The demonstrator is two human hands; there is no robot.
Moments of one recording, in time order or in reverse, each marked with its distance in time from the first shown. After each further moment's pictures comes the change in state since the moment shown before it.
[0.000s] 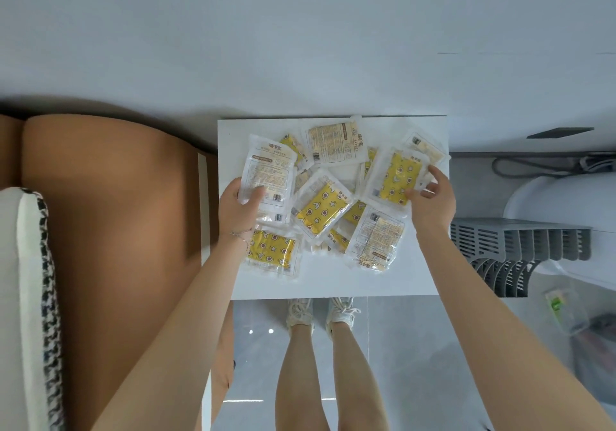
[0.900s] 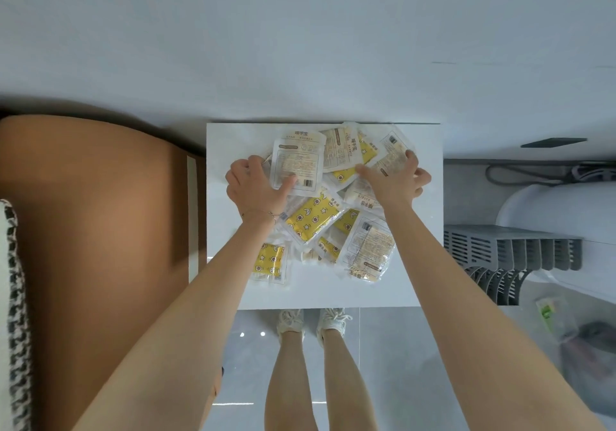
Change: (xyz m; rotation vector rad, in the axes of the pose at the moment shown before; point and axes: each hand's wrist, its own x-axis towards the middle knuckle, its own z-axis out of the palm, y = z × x) left_hand 0.034 0.010 0.059 0.717 0.135 0.123; right_hand 0.022 -0.036 0.055 -0.213 -0.083 0.084
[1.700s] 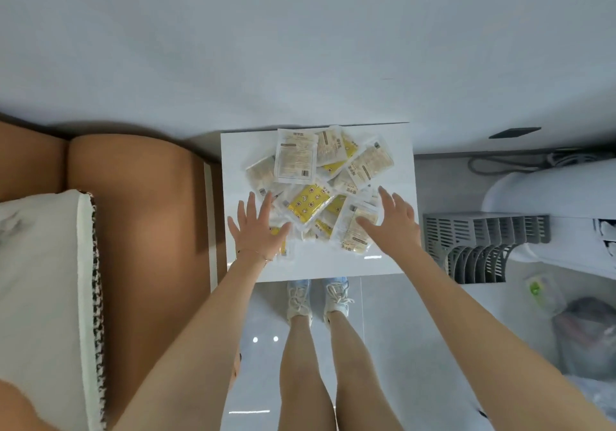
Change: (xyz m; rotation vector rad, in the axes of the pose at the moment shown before) left_hand -0.097 -0.036 -0.050 0.247 -0.372 0.104; right_hand -0.094 0.056 -0.082 -0.727 -0.248 -0.317
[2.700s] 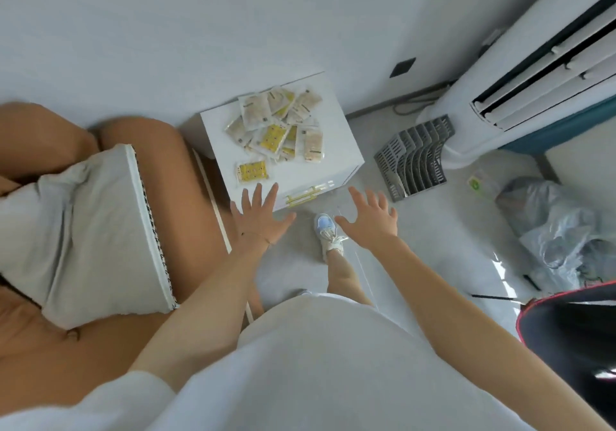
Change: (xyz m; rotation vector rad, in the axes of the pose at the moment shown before) left_hand -0.290 -0.029 -0.030 0.280 -0.032 0.320; right_hand -0.354 0.041 0.052 0.024 0.106 0.096
